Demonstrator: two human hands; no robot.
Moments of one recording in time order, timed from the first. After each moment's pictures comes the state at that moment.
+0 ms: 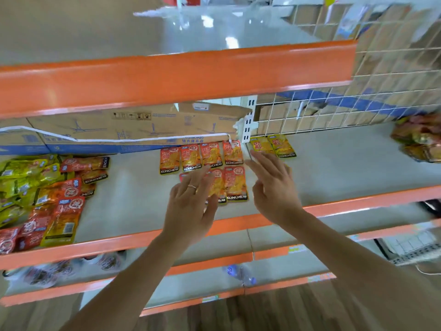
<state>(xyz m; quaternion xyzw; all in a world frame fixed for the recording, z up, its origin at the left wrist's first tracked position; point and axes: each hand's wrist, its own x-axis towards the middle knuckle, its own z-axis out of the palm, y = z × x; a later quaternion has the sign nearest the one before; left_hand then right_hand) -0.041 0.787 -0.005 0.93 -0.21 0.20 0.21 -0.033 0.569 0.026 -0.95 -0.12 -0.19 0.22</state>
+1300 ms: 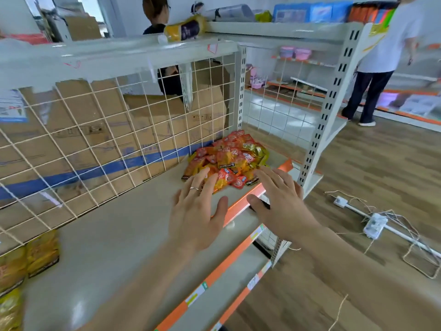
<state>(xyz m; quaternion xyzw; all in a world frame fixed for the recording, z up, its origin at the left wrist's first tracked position) -0.021 0.188 0.070 0.88 -0.39 0.13 0.24 -0.145 0.027 0.101 -0.95 0.21 -0.14 0.18</state>
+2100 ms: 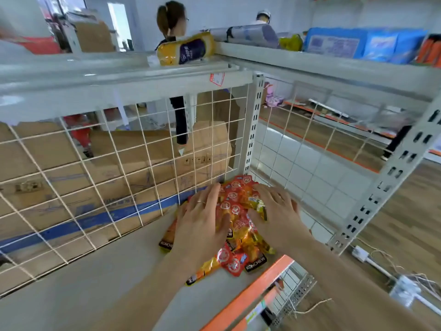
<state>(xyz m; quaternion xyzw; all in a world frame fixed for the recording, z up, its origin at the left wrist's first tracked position) 0.140 0.020 0.062 0.90 -0.36 0.09 0.22 0.042 -0.144 0.100 -0.96 0.20 -0.09 0.16</state>
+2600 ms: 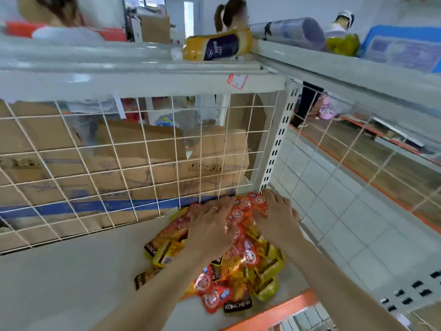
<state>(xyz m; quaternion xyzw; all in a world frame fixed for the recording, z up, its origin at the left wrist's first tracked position) 0.183 -0.074 0.015 0.96 -0.23 0.06 0.18 0.142 -0.236 0.065 -0.96 0.17 -0.04 0.21</state>
